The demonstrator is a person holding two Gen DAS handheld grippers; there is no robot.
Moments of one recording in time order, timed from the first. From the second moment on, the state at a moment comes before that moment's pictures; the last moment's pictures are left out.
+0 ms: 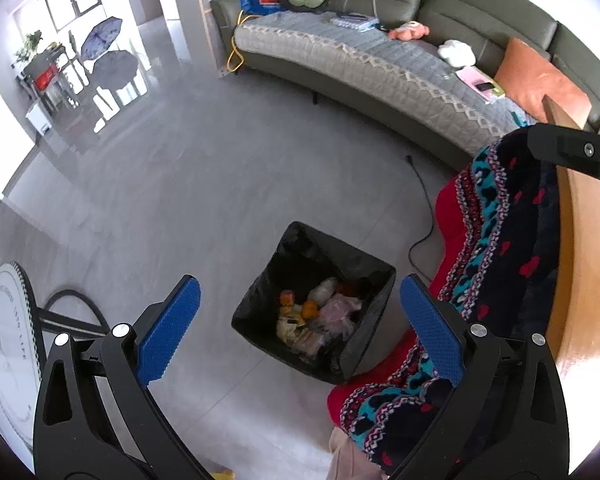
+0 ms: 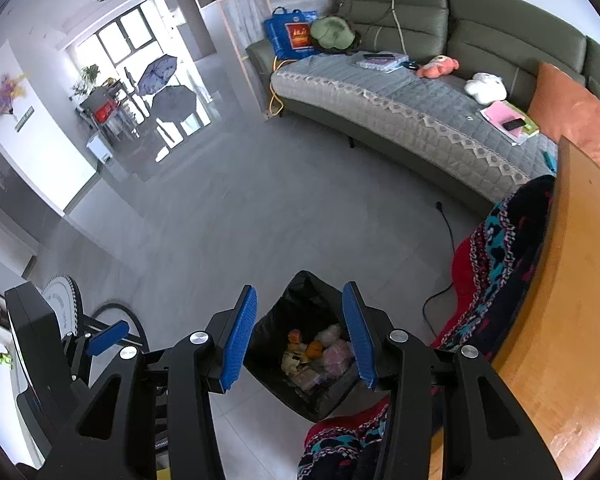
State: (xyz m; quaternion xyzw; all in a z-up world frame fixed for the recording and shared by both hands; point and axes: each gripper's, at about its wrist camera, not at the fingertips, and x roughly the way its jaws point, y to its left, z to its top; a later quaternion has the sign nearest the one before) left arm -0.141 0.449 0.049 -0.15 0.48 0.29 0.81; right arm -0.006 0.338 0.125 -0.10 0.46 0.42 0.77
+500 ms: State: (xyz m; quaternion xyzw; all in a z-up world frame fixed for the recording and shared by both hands) left arm -0.095 0.373 0.081 -0.13 0.47 0.22 0.85; right arm 0.023 0.209 0.150 -0.05 0.44 0.34 0.83
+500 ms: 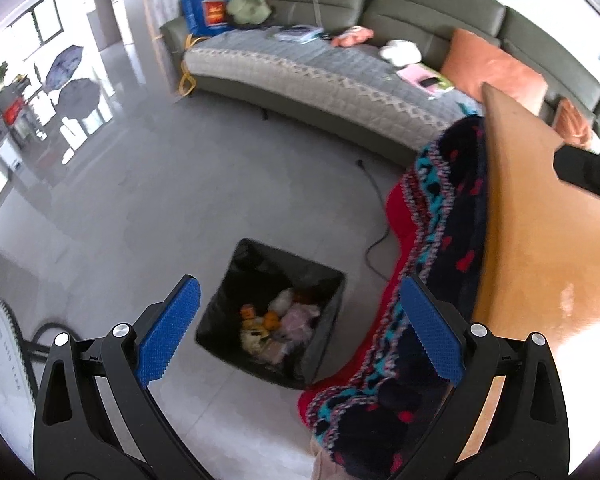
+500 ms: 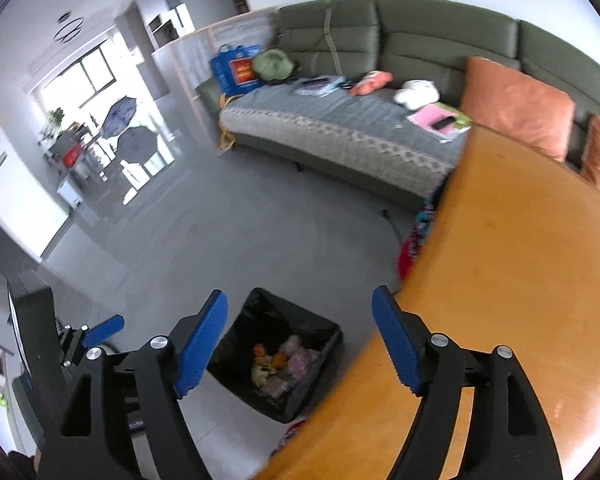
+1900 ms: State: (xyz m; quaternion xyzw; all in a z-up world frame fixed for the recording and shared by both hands) left arm 0.003 0.061 0.027 0.01 0.49 -0.01 0.87; right arm 0.008 -0.168 0.029 0.04 0.47 0.07 0.88
